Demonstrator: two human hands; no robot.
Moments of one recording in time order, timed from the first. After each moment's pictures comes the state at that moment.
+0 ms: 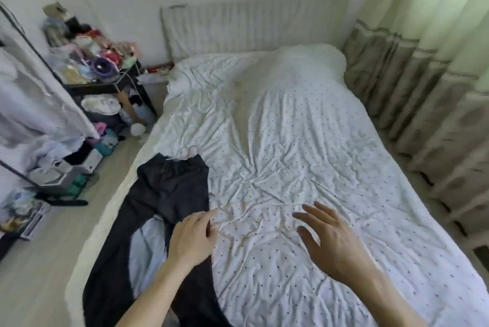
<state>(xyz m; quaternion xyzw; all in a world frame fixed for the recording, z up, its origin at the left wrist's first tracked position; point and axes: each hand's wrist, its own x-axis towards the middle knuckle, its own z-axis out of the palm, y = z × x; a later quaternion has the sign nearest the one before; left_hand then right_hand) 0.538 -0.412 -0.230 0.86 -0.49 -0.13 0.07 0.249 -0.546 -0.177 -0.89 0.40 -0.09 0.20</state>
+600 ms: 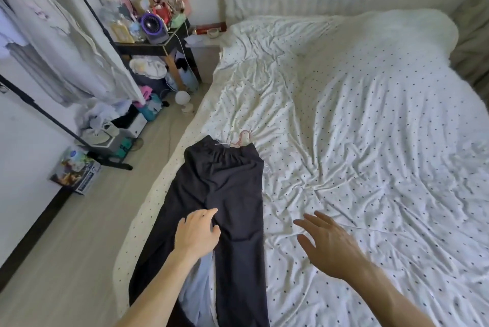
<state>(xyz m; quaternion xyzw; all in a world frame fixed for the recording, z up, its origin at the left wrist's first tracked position) 0.760 -0.408 -0.301 0.91 -0.37 -0.20 0.01 0.502 -0.601 -0.275 -0.91 0.30 0.10 0.26</state>
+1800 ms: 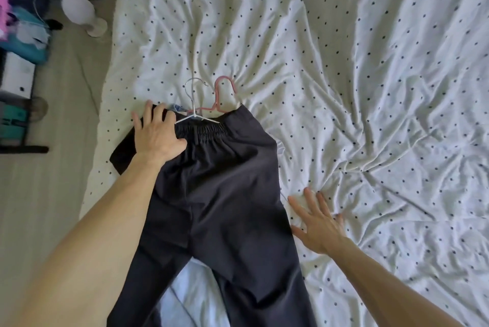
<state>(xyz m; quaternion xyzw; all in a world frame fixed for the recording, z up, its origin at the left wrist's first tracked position) 1.130 -0.660 -0.566 0.86 -0.47 -0.13 -0.13 0.708 -0.680 -0.599 -0.78 0.42 0.38 0.27</state>
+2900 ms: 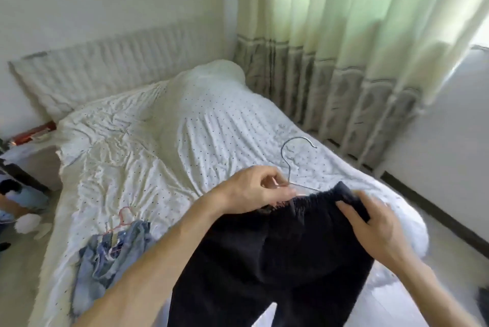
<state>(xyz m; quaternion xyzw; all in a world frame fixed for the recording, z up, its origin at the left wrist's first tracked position) 0.491 -0.570 -0.052 0.48 -0.76 -0.41 0.11 0.225 -0.513 -0.141 -0.65 0.67 -0.34 0.15</state>
